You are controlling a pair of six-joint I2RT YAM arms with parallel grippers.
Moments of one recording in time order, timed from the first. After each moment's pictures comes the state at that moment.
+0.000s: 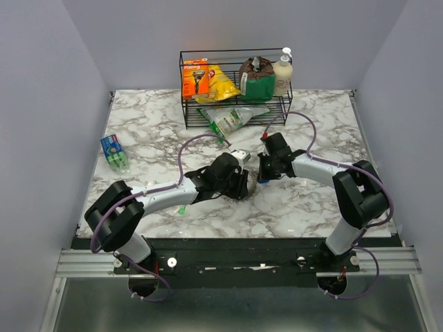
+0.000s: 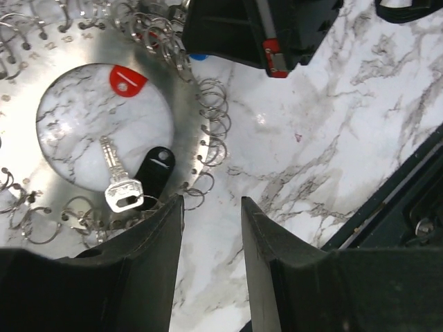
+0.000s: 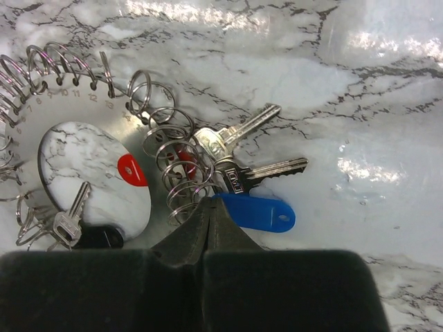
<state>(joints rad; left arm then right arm) -0.89 1.54 0.88 -0.05 0.10 -0.47 0.51 1.70 0.96 -0.27 -0.07 0.39</state>
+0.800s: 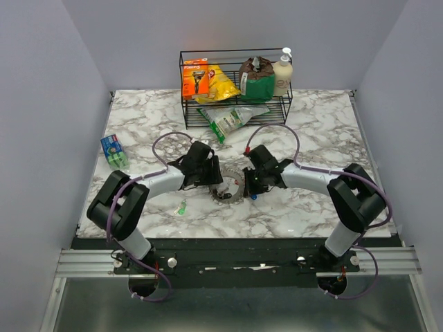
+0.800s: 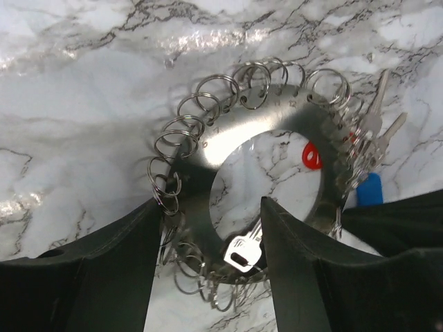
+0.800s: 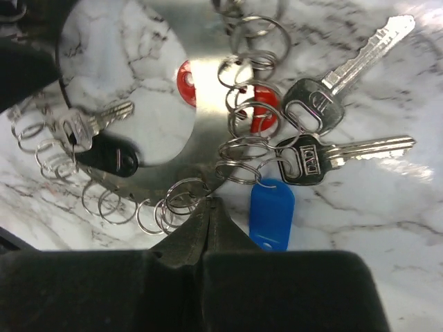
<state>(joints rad) -0.58 1.60 0.81 -0.08 0.08 -0.62 0.68 1.70 0.93 -0.27 -0.16 0.44</state>
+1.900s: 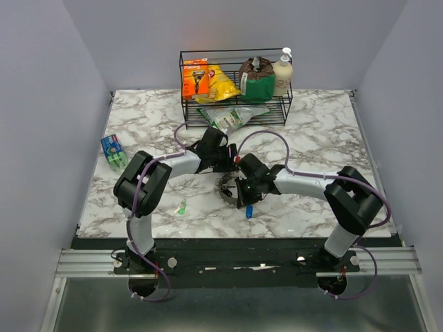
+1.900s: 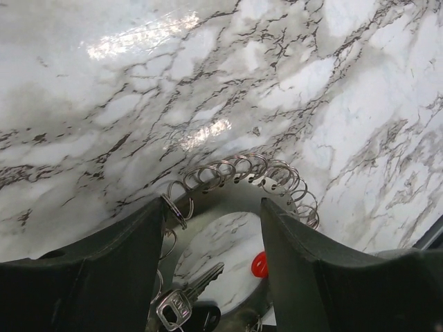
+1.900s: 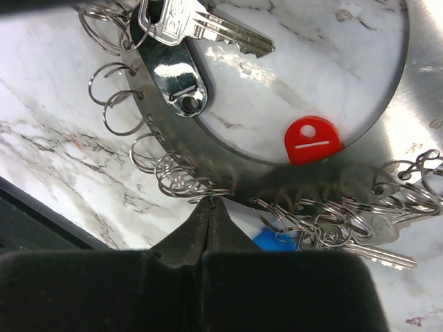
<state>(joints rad) -0.58 1.89 1.10 -0.01 0.30 -0.59 0.82 1.70 0.94 -0.33 -0.20 0.51</state>
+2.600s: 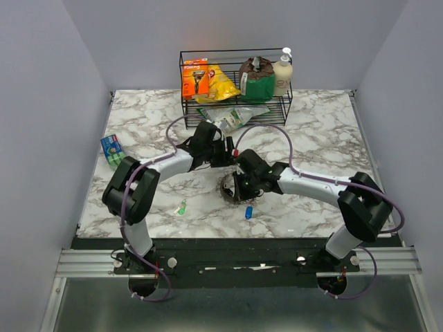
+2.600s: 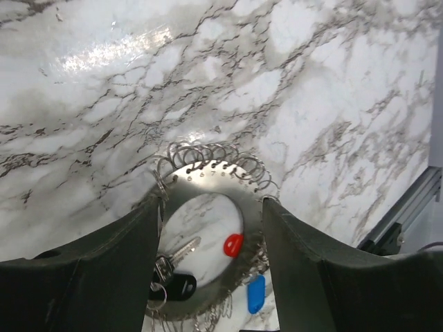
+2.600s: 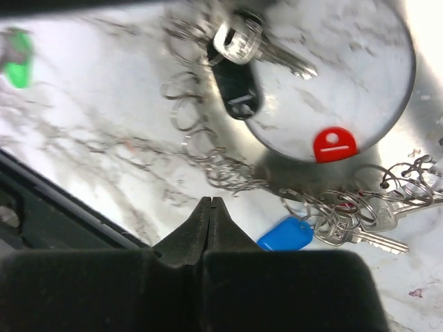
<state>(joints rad) -0.55 1.82 1.10 -0.01 0.37 -0.63 0.85 1.64 1.00 -0.39 -0.14 0.54</state>
